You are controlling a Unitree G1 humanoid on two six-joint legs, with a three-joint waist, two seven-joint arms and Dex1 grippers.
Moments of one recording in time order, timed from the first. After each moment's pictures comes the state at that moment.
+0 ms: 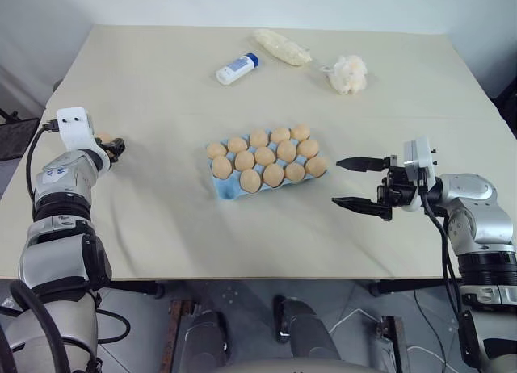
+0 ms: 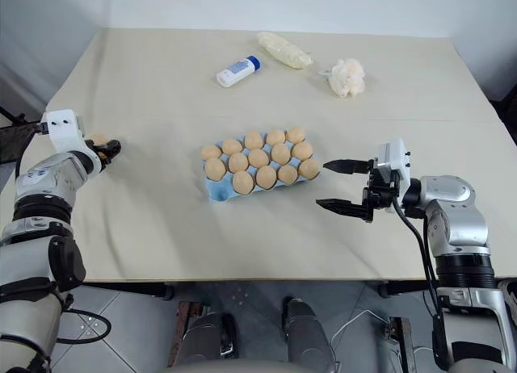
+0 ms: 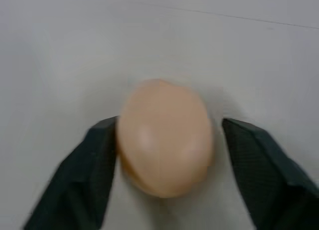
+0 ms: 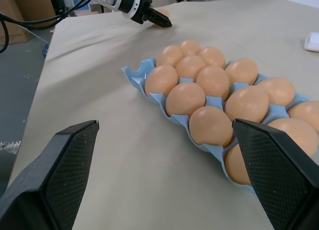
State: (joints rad) left arm -0.98 0.65 0.29 1.08 -0.13 0.35 -0.15; right arm -0.49 -0.68 -0.09 0.22 0.50 0.18 1.40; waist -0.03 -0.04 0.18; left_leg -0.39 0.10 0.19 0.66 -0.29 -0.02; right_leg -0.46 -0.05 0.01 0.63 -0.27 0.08
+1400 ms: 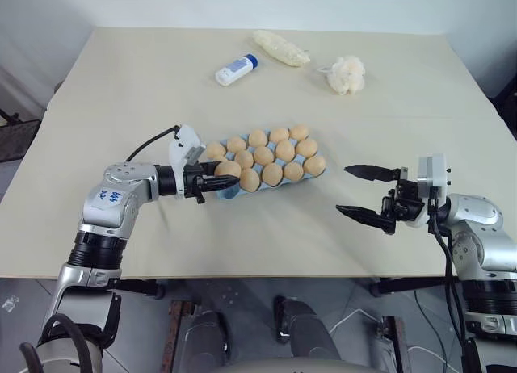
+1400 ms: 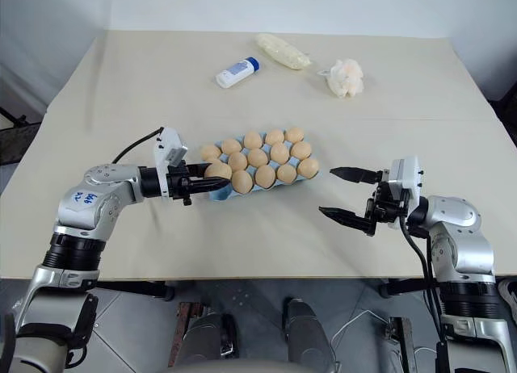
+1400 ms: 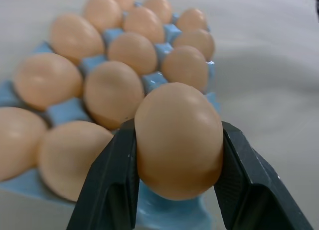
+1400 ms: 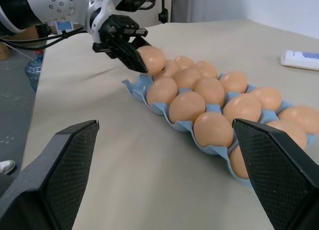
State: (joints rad) left arm -0.62 0.58 -0.08 0.12 -0.37 0.60 -0.95; right arm -0.30 -0.65 -0.16 0.07 0.57 0.13 1.31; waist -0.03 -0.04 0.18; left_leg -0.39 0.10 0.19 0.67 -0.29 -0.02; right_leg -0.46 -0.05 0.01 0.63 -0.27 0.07
